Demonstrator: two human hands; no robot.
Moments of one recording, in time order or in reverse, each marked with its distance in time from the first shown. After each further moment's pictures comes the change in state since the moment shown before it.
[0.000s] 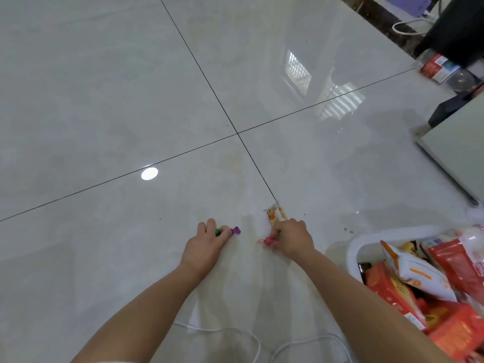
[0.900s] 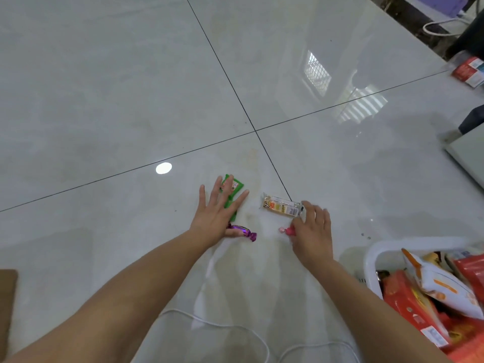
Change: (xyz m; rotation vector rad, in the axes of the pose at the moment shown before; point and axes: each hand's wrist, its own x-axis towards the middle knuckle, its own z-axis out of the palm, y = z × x) left_hand 0.037 -0.029 -0.023 0.127 -0.015 -0.009; right_hand 0.006 0.020 0.022 -0.424 0.463 -0.195
